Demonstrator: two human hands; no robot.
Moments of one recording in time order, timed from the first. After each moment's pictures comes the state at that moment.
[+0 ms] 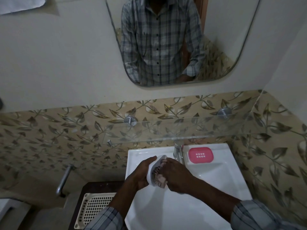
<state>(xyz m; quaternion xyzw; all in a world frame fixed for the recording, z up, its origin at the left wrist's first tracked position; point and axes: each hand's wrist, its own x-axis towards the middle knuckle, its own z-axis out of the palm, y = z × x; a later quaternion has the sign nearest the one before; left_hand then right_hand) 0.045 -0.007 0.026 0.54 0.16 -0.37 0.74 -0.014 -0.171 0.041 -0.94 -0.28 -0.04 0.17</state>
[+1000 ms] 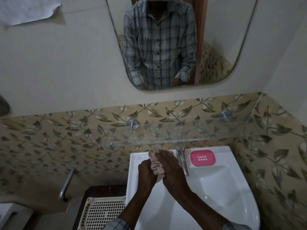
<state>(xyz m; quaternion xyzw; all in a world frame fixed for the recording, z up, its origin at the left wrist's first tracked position) 0.018 -0.017 0.034 0.85 -0.08 0.04 0.52 -0.026 -0.133 0.047 -0.89 -0.06 -0.20 0.39</state>
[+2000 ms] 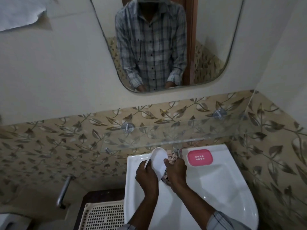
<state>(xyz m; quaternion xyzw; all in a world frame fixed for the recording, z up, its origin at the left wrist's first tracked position) 0.013 -0.050 0.023 0.82 0.17 0.14 0.53 0.009 -0.137 0.037 -0.73 0.36 -0.09 0.58</state>
